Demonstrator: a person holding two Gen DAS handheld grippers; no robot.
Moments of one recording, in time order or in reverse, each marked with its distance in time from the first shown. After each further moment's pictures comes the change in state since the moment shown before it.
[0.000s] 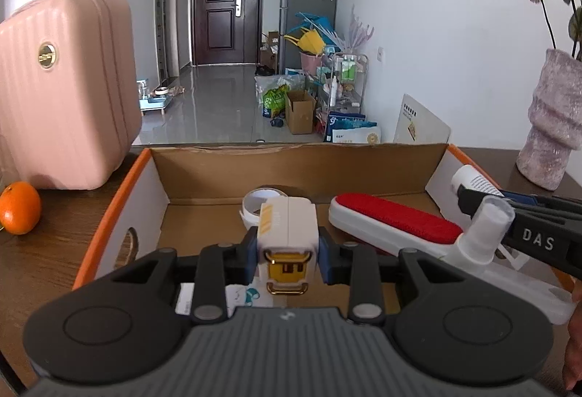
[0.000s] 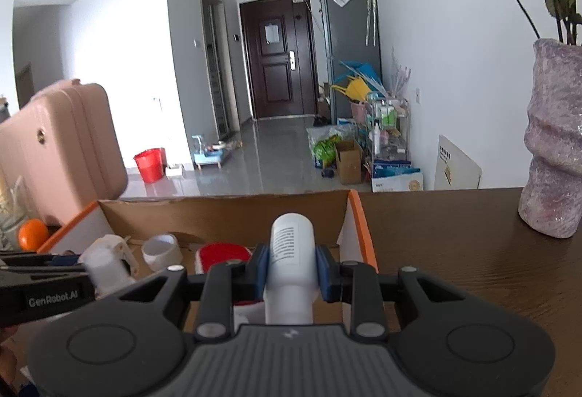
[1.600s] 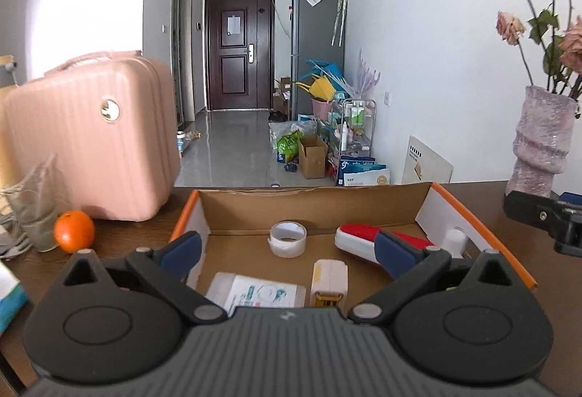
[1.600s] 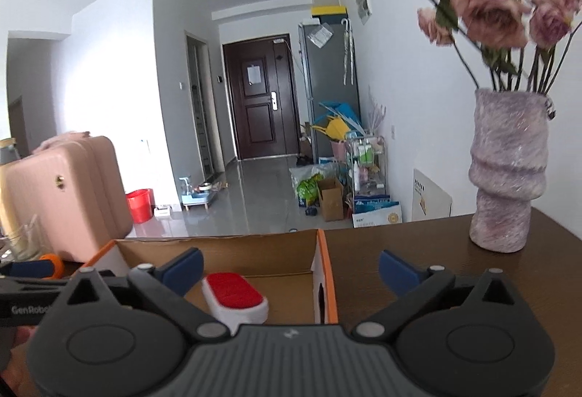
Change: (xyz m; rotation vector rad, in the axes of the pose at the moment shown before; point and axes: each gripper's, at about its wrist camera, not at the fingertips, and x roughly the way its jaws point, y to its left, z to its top) left arm -0.096 0.001 -0.011 0.004 -0.170 0.057; right arm -0.113 -0.003 -0.002 0.028 -0.173 -0.039
